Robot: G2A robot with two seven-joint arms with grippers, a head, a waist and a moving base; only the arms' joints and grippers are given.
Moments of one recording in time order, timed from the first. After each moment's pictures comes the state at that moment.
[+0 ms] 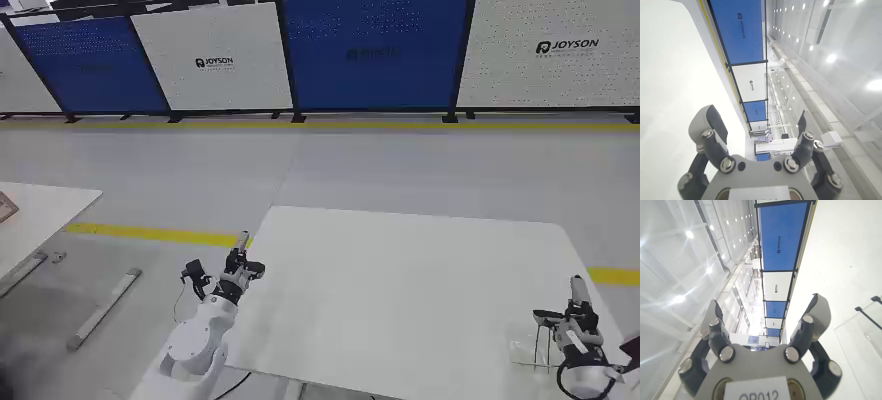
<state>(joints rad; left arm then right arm) 1.73 -1.15 -1.60 -1.80 -0.42 0.00 0.00 -1.73 -1.15 1.60 -1.80 0.42 0.00 0.00</state>
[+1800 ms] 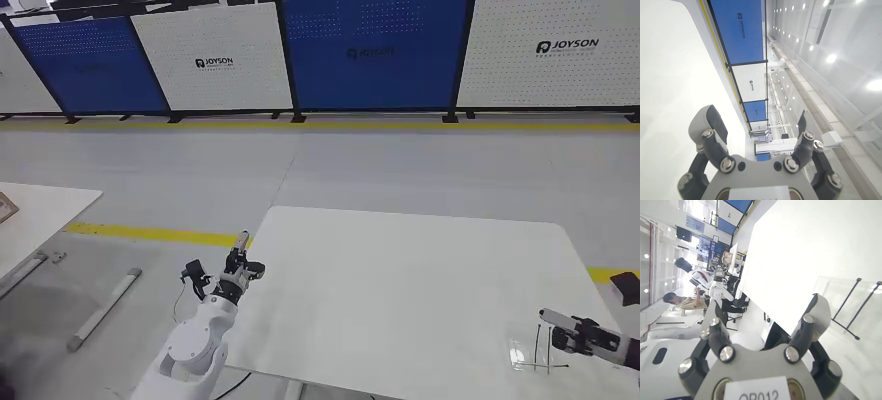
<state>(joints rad) 1.73 -1.15 -1.60 -1.80 -0.42 0.00 0.00 -1.48 -1.01 1.88 -1.68 0.05 -0.04 1.37</state>
